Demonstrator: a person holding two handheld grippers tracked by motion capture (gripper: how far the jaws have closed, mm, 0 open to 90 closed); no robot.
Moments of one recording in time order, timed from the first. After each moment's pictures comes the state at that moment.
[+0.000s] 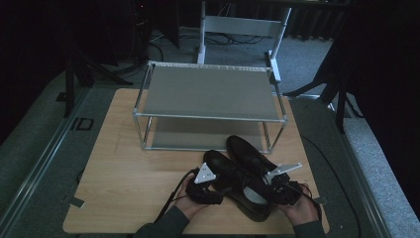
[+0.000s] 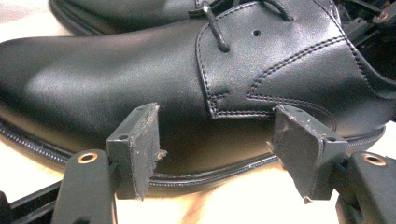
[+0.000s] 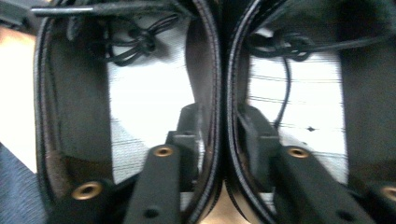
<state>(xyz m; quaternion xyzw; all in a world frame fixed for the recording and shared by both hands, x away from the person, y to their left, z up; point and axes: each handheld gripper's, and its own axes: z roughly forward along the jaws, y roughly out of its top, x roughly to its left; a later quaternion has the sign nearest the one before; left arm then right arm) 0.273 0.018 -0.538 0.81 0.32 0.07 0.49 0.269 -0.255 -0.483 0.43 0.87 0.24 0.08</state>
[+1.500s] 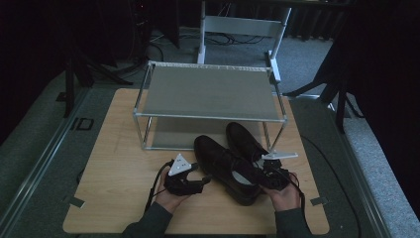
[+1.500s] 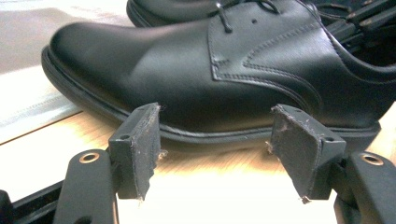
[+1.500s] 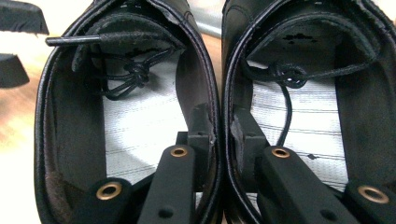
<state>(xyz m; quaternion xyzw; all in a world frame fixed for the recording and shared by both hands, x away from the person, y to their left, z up) 0.277 0.077 -0.516 0.77 0.38 0.11 0.51 0.295 -0.225 -0.471 0.48 0.80 0.33 0.12</state>
